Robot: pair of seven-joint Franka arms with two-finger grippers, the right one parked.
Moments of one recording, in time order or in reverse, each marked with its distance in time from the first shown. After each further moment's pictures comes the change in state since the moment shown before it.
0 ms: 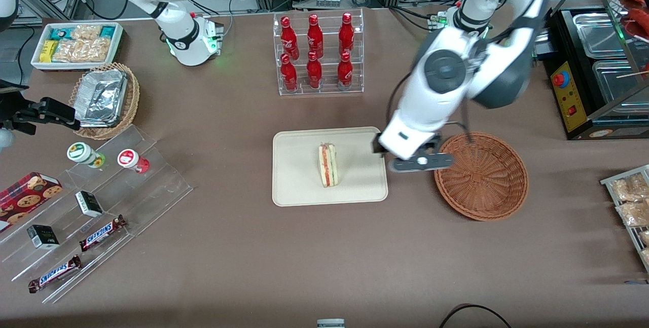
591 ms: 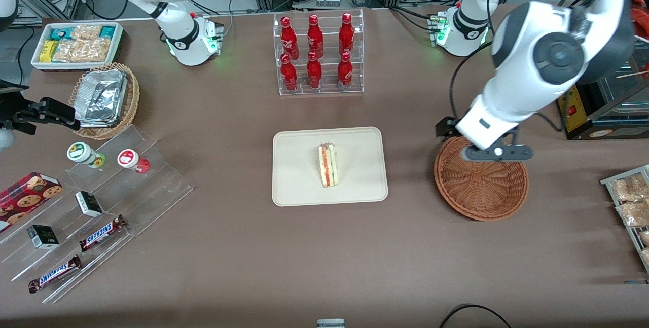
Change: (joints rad) arm 0.179 -0.144 0.002 -0.056 -0.025 -0.183 0.270
